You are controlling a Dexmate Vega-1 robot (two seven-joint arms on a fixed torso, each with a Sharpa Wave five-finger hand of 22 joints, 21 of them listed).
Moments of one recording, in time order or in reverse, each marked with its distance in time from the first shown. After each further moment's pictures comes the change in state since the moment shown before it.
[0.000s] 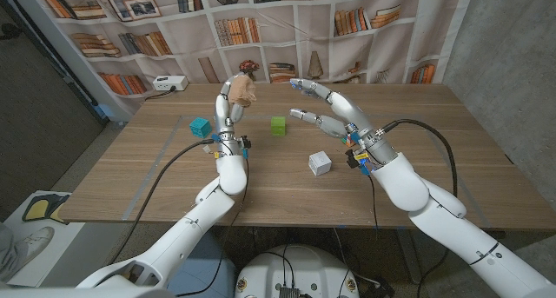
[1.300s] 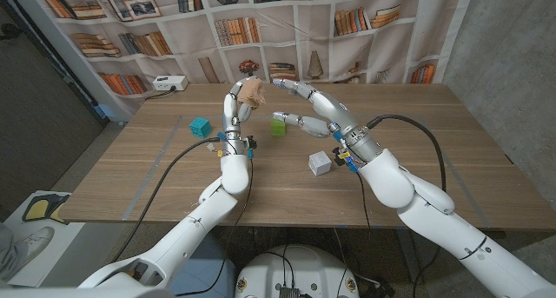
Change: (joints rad) left arm -0.010 -0.012 0.012 0.015 -0.042 -0.045 -0.090; left_hand 0.191 0.086 0.152 -0.094 -0.048 0.146 0.028 0.076 0.031 0.141 -0.012 0.014 0.023 -0.013 -0.003 0.052 0.067 -0.011 0.011 0.001 0.002; right arm 0.059 -0.006 -0.086 -0.055 -0.100 -0.142 0.012; right_hand 0.005 -0.005 -0.015 0.015 0.000 -0.038 -0.009 -0.016 0.005 -0.069 0.026 -0.016 0.023 -0.039 0.000 0.000 0.023 0.002 -0.014 0.000 0.005
